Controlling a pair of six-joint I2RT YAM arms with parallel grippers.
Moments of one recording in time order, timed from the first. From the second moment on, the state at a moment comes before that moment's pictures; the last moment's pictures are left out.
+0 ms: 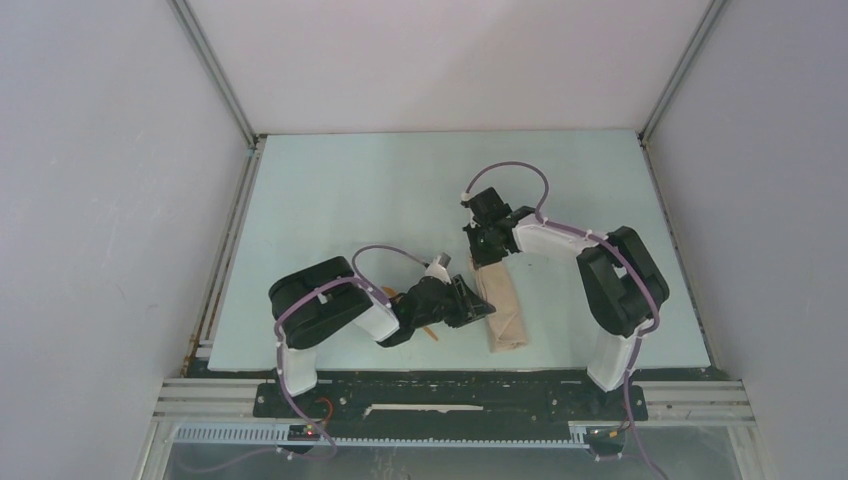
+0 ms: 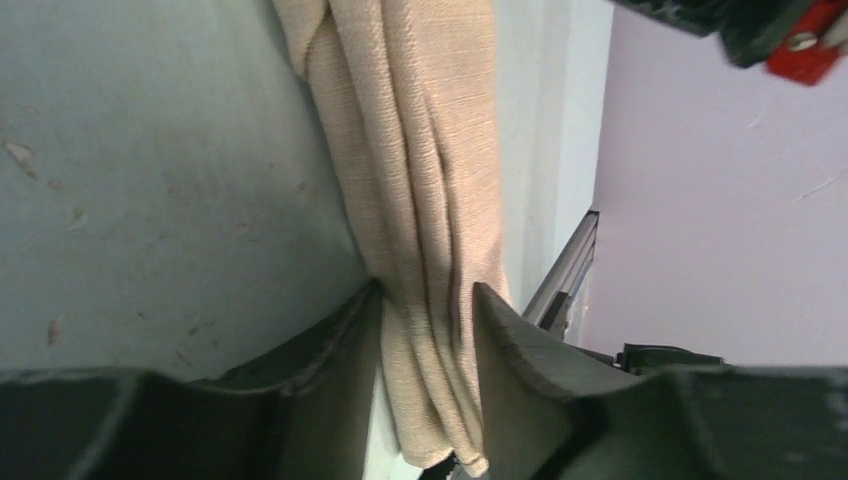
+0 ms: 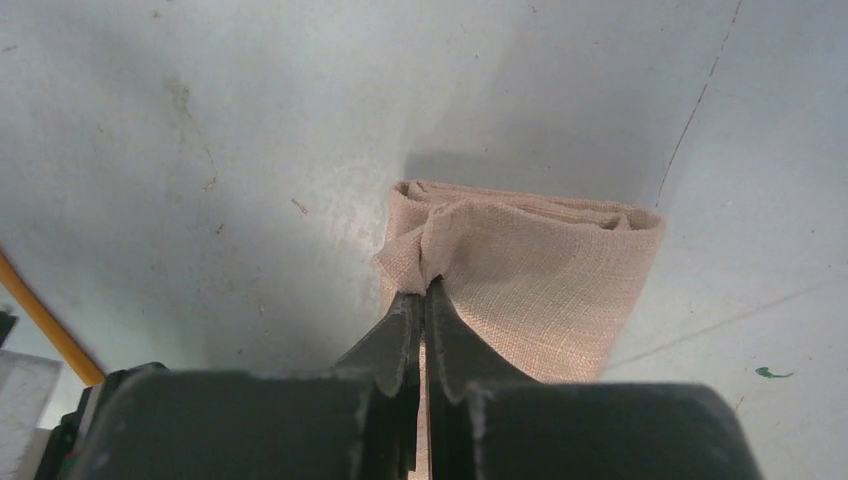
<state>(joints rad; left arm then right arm) -1.01 1.91 0.58 0.90 0.05 -1.29 0.58 1.83 1.18 -0.45 -0.03 0.27</state>
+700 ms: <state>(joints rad) -0.90 1.61 0.78 0.37 -0.09 -0.79 0.40 1.69 1.07 -0.40 -0.38 0.45</state>
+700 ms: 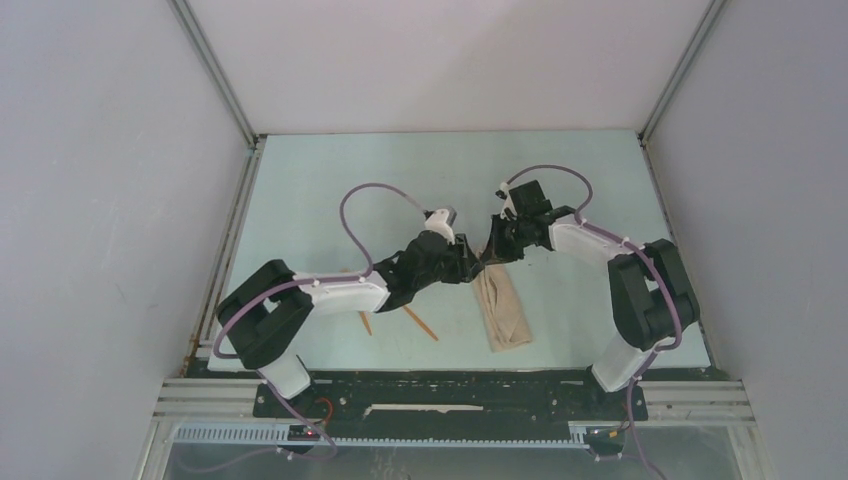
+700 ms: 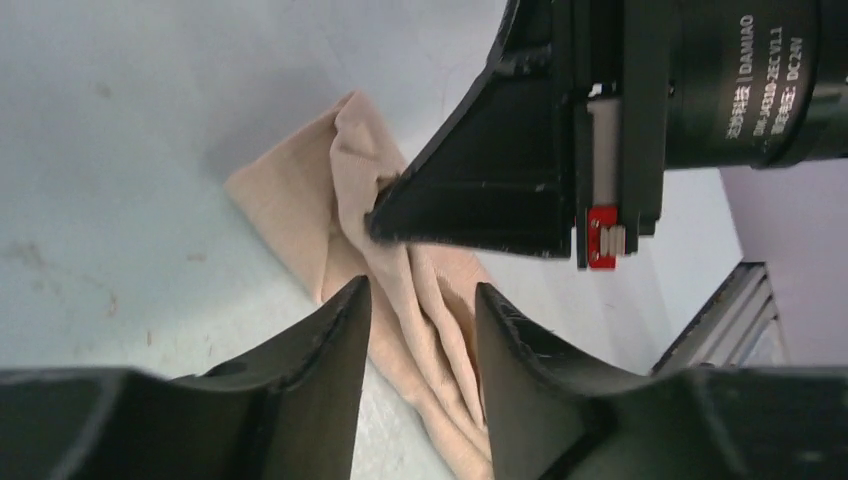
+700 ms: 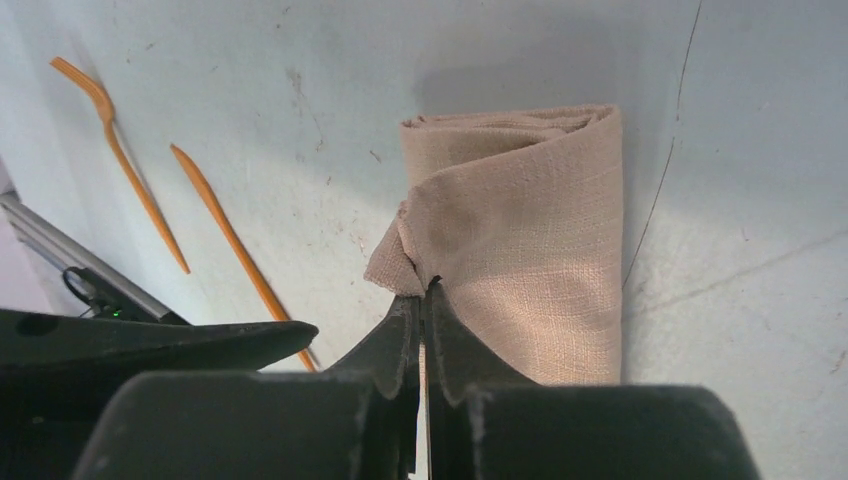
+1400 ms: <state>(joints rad) -0.90 1.72 0.80 0.38 -0.05 -0.54 0.31 1.62 1.01 -0.35 -0.50 0.56</state>
